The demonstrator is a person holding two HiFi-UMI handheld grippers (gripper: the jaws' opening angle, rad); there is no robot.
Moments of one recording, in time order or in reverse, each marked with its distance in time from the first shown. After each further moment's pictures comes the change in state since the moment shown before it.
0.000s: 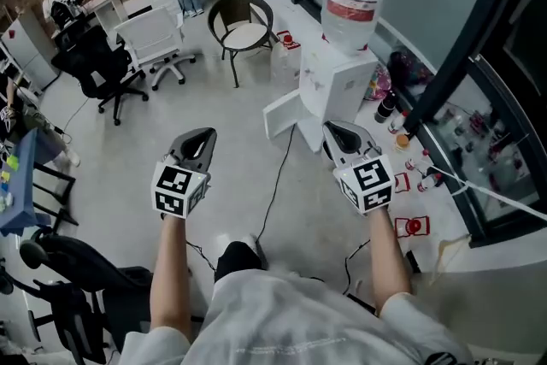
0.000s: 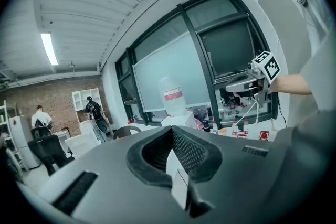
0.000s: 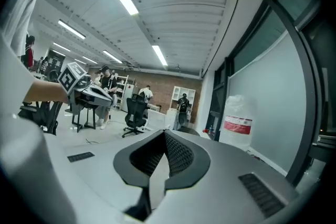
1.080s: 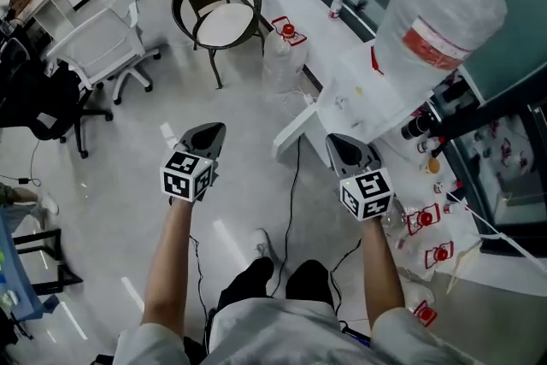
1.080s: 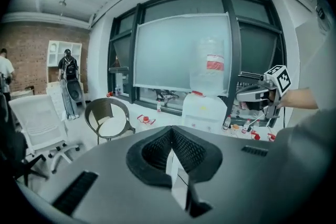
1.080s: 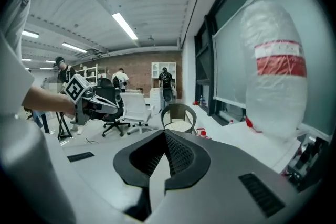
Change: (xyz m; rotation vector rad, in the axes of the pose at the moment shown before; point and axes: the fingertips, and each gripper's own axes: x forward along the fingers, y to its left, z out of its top) left arm 0.415 0.315 -0.194 -0.257 0.129 -0.279; right arm 0.447 -0.122 -0.134 0.268 0.220 -0.141
